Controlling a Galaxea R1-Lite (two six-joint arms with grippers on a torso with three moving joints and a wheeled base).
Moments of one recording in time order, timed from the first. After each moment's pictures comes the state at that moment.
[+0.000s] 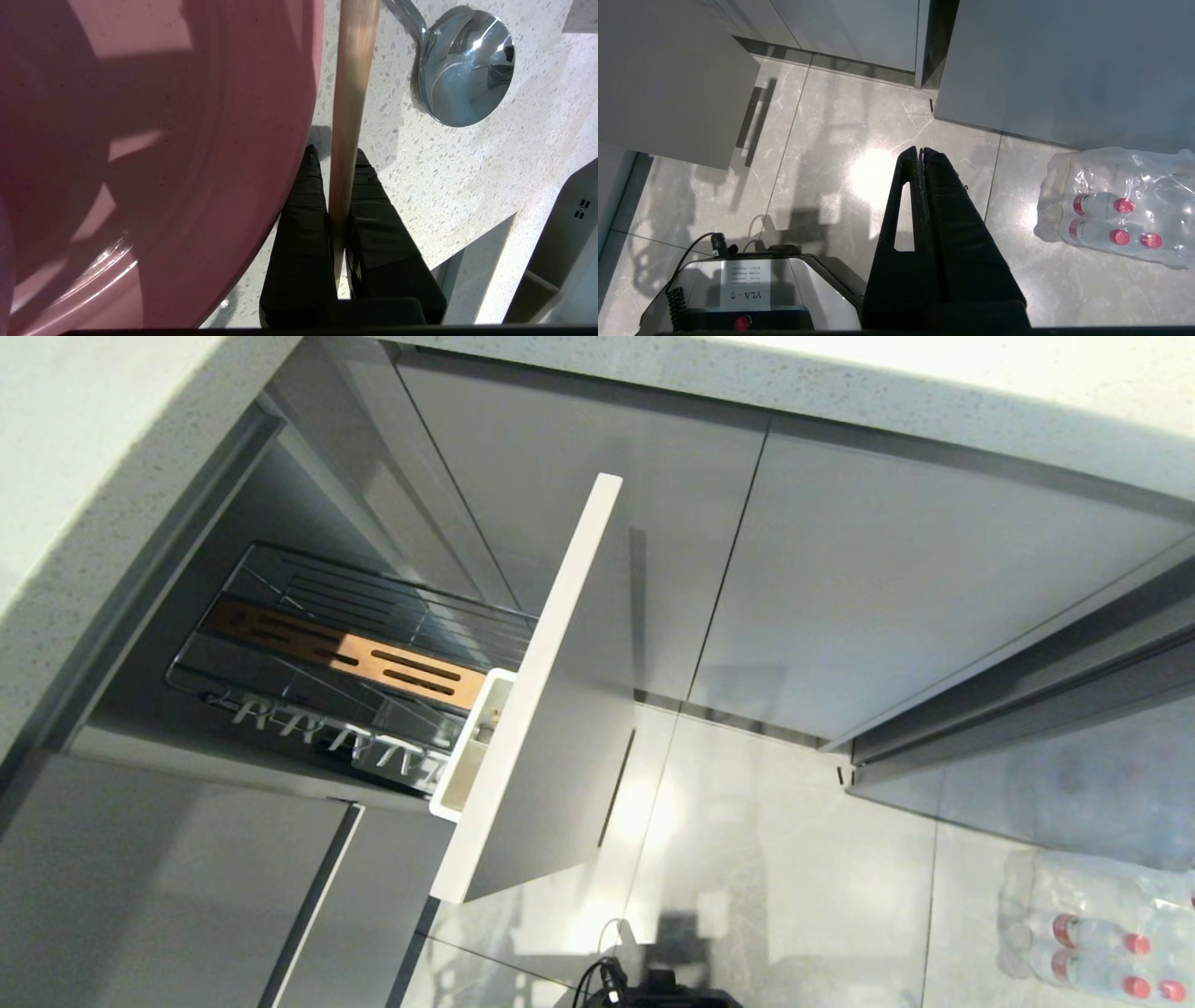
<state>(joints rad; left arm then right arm) 0.78 1.50 -1.95 0.81 -0.69 -0.96 0.00 0.00 0.00 0.00 -0.02 0.04</state>
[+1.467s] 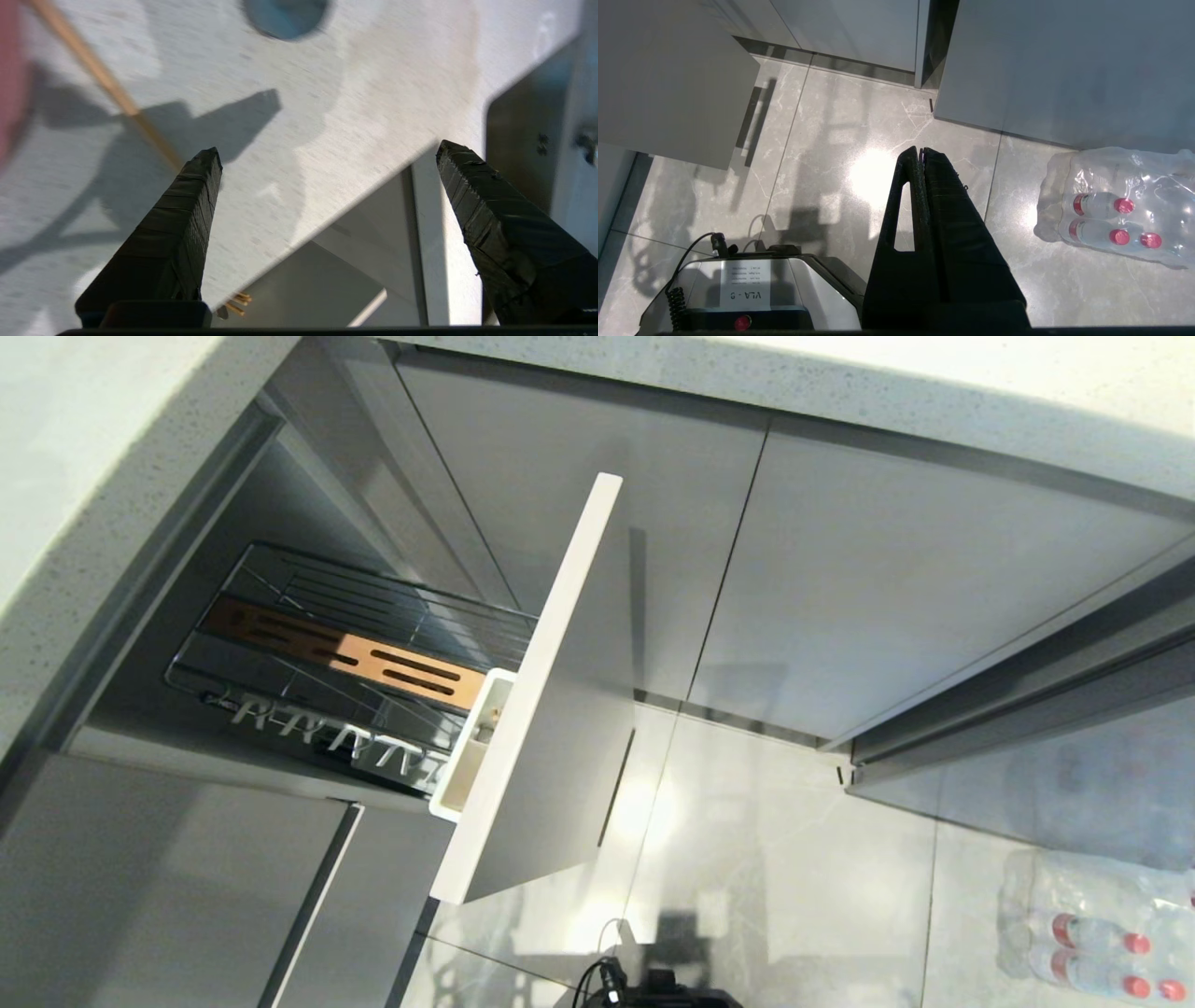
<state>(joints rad) 0.73 1.34 -1.95 0.71 -0.69 -0.97 0.00 0.00 0.00 0.00 -0.02 0.04</state>
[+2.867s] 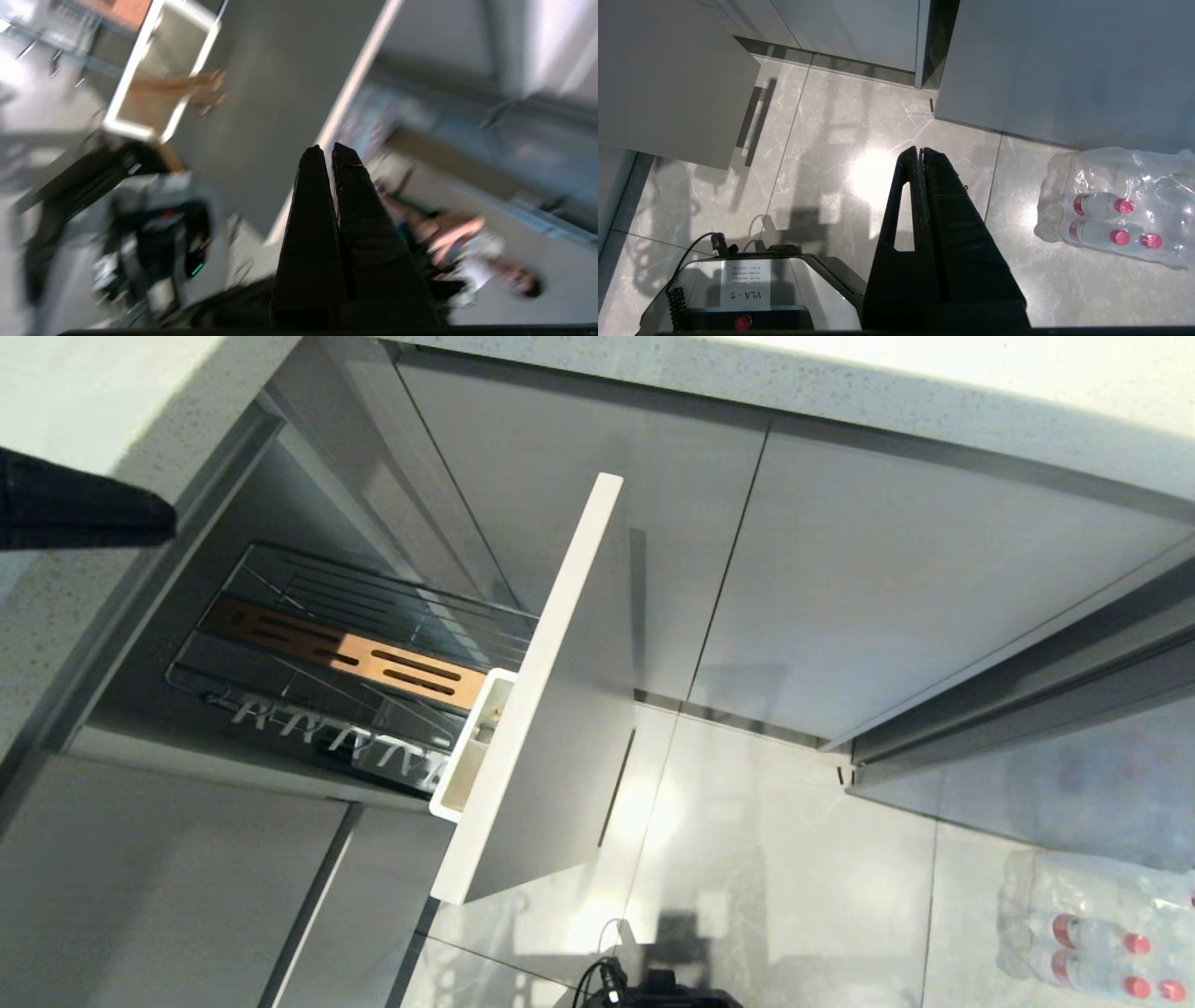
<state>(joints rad) -0.06 1.32 -1.85 1.00 -0.60 -0.48 0.00 0.00 0.00 0.00 -0.02 0.04</state>
